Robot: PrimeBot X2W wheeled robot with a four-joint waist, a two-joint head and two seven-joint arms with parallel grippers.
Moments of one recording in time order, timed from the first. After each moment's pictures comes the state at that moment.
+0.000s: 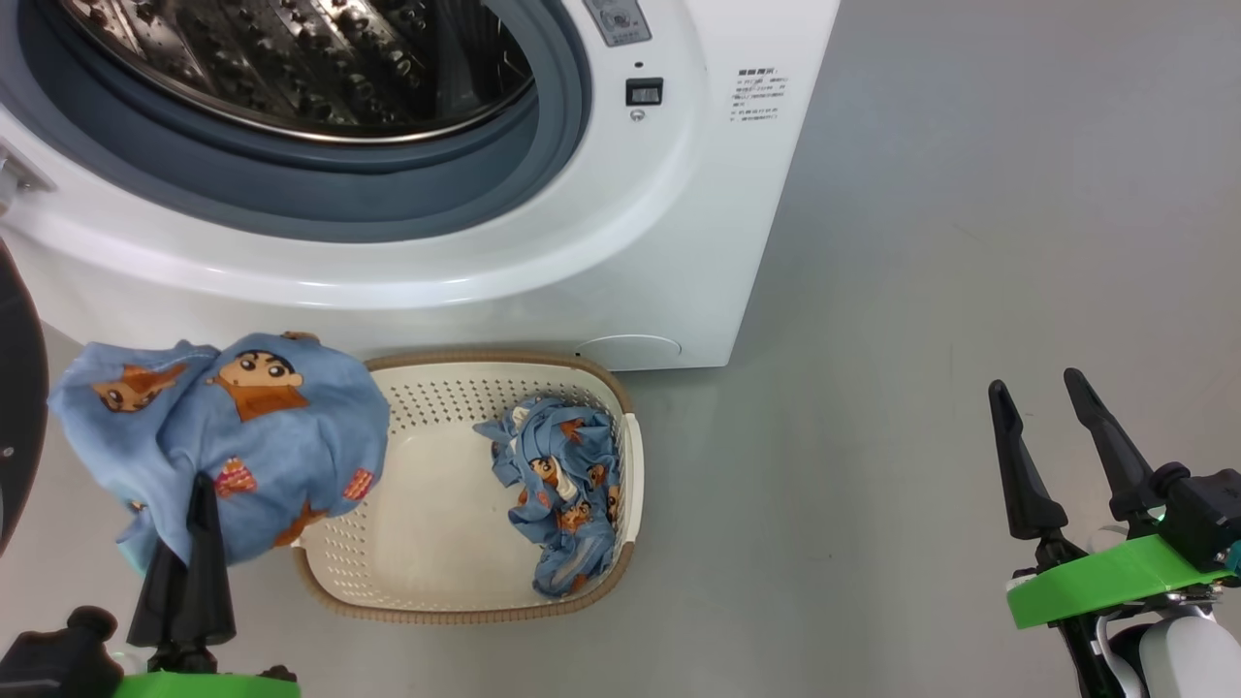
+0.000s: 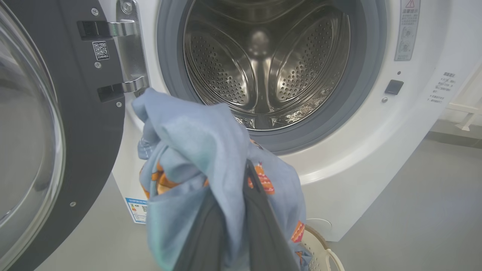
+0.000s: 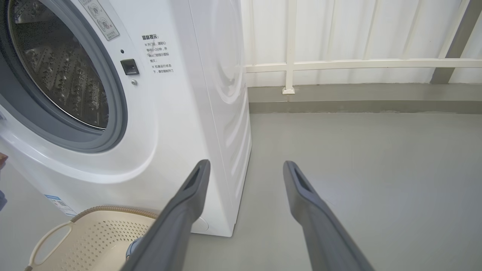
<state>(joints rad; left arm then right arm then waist) 0.02 0.06 0.09 -0.03 -0.29 -0.13 -0.26 -0.14 -0.18 -0.04 0.12 0.26 0.13 -0.26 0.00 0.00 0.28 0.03</state>
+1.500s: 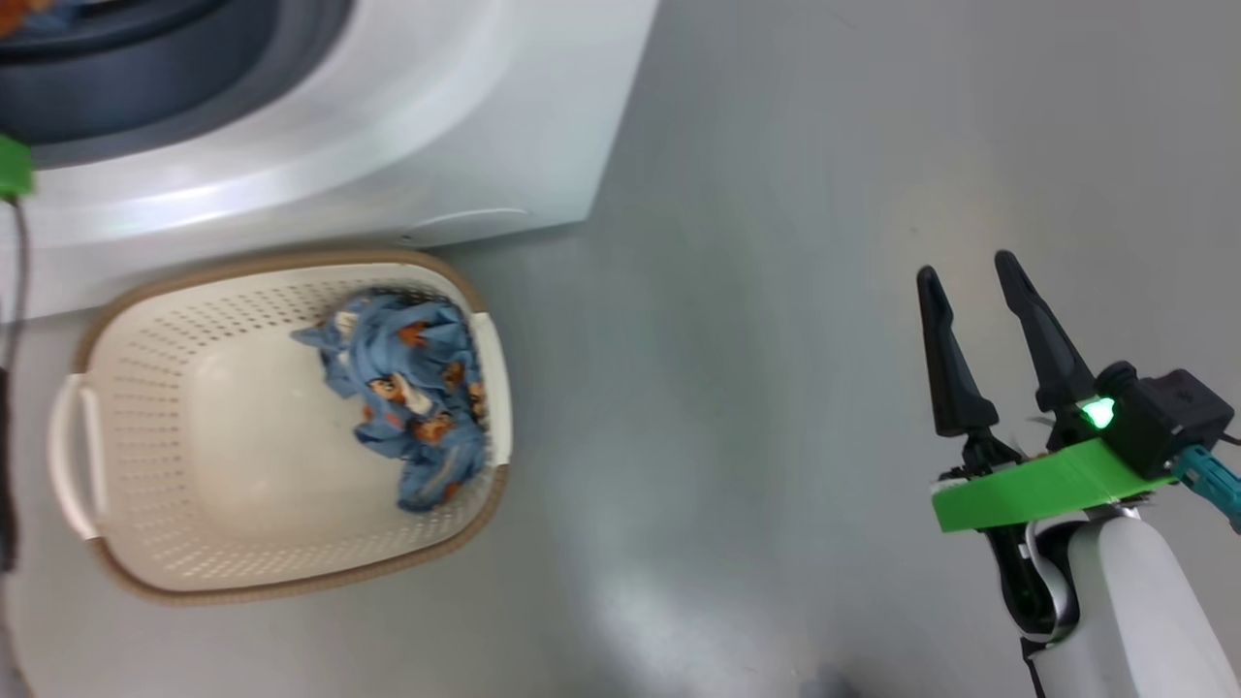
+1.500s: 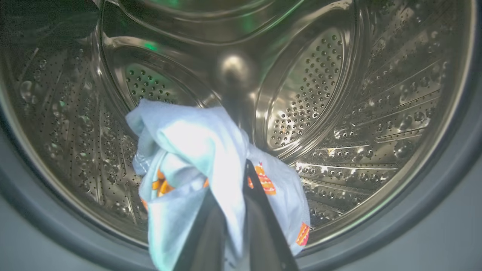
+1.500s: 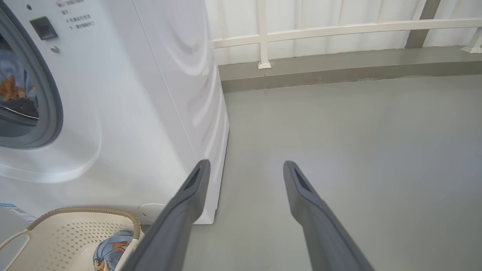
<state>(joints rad) -0.96 0.29 0.01 0.58 -0.32 -0.13 -0.26 -0.31 -0.09 0.02 0.11 0.26 0.13 -0.26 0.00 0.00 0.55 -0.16</state>
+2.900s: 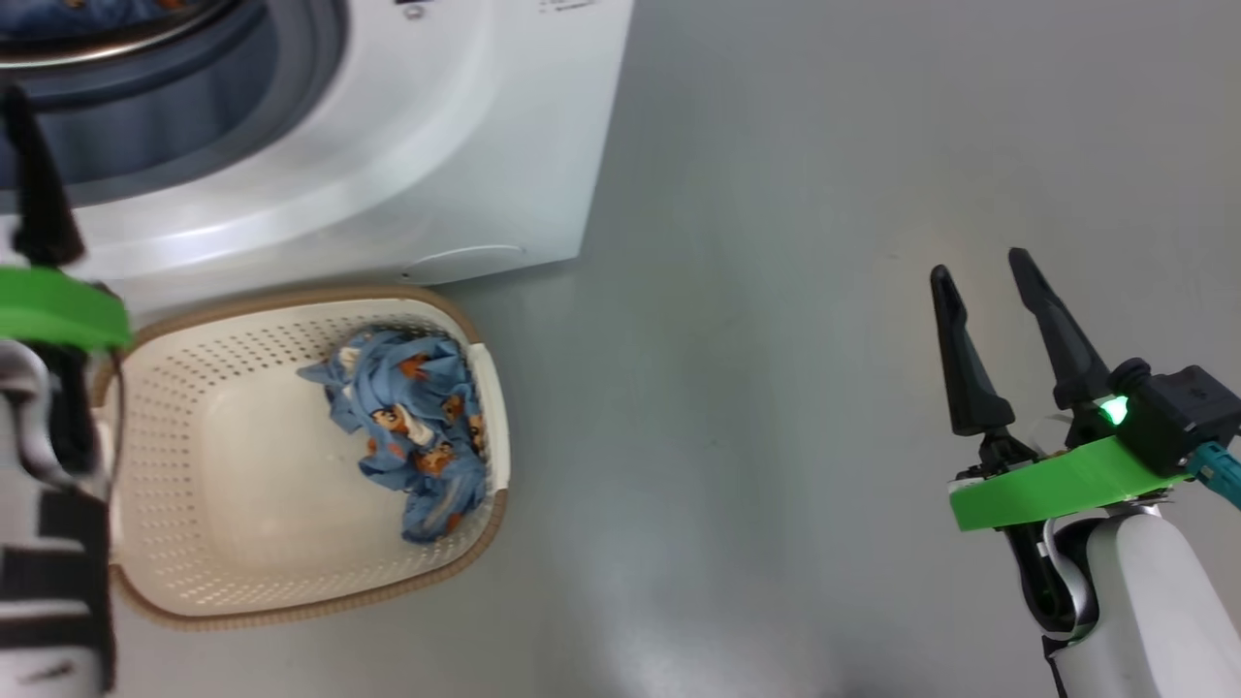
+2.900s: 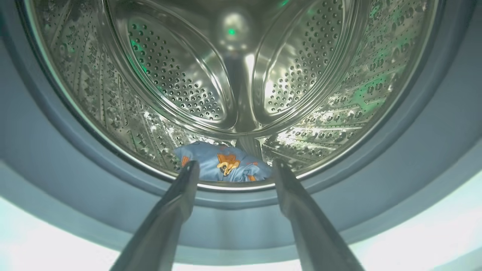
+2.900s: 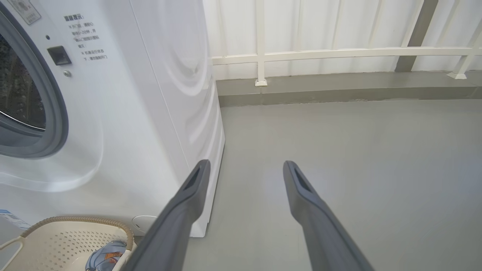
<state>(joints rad) -0.76 0.22 0.10 0.56 -0.28 -0.13 -0.26 -0.32 -0.13 0.03 0.11 0.27 0.13 -0.26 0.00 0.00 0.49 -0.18</state>
